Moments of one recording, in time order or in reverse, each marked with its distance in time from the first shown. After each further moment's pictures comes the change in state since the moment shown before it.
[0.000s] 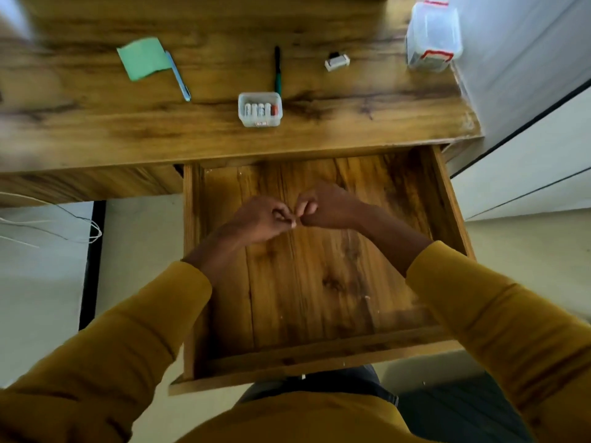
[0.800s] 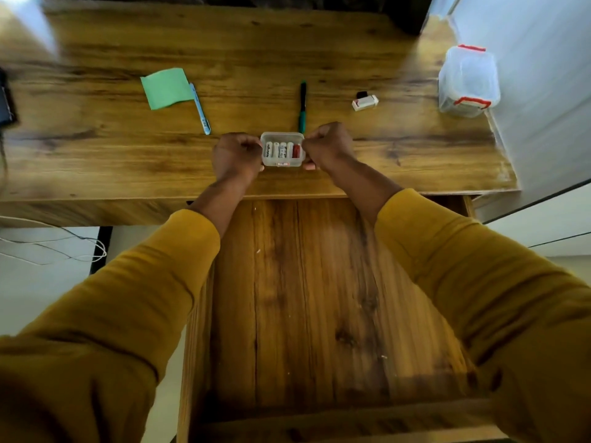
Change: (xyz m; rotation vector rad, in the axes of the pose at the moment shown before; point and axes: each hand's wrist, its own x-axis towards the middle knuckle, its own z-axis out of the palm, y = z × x) left_hand 0.116 0.003 -0.122 -0.575 0.689 -0.214; right_hand 0.164 -0.031 -0.090 0.714 0.528 0.361
